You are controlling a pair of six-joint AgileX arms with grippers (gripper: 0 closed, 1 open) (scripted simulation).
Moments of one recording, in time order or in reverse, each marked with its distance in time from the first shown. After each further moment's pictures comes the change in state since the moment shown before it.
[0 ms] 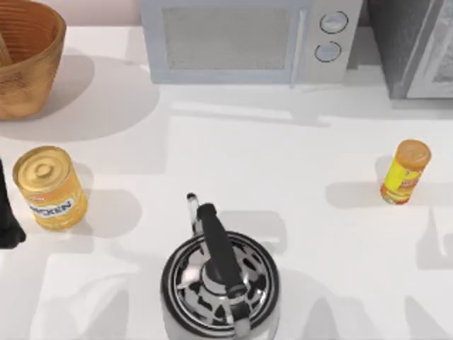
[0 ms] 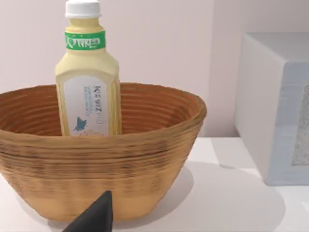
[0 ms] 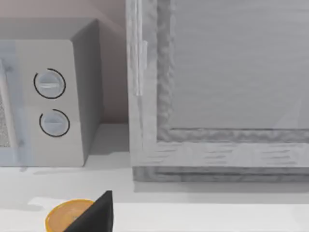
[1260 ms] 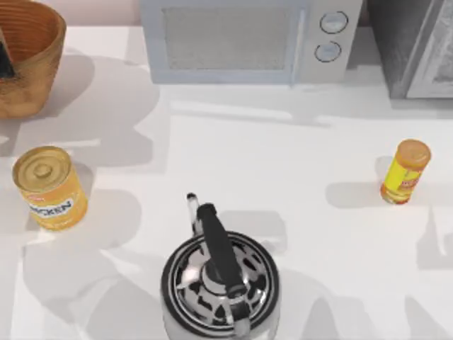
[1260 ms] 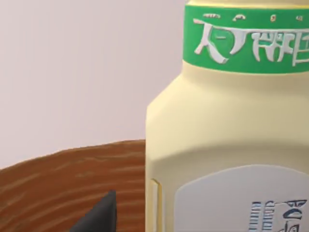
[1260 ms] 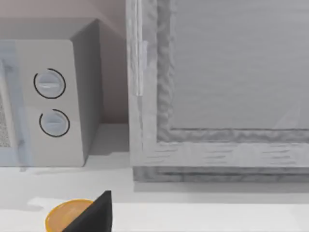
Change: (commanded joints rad) left arm 0.220 1.834 0.804 1.017 0.222 0.008; right arm 0.000 0.000 0.000 0.000 0.000 0.000
